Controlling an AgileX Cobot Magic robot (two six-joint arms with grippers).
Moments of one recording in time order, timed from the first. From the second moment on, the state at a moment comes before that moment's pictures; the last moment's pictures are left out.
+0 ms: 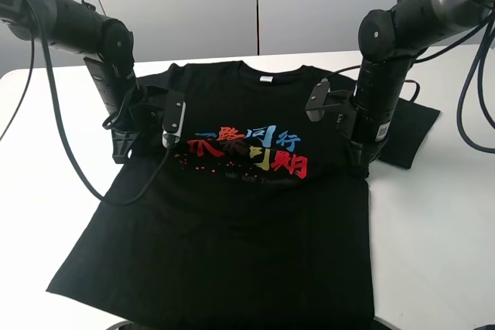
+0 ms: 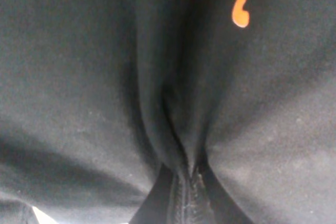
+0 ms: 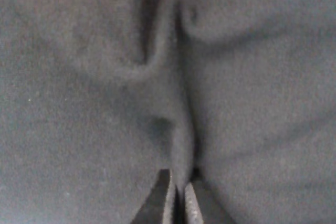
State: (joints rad) left arm -0.51 2.15 -1.28 0.10 0.77 1.09; right arm 0.36 2.08 -1.12 0.09 0.90 -0.87
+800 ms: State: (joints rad) left arm -0.51 1.88 -1.80 0.23 0.77 0.87; right arm 0.36 1.77 -1.69 -0.37 1.01 -0.74
